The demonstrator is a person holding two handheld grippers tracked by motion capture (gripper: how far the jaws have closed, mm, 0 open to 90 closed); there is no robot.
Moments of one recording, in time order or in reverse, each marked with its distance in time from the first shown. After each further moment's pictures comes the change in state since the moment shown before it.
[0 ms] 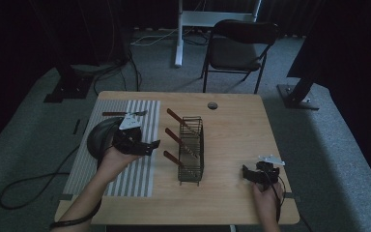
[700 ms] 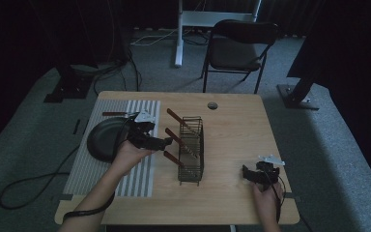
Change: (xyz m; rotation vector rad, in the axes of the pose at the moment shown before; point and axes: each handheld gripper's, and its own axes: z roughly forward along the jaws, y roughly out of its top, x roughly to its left) left arm -0.012 0.018 0.034 0.034 -0.084 -0.025; right arm 0.000 0.000 0.000 -0.001 0.000 0.000
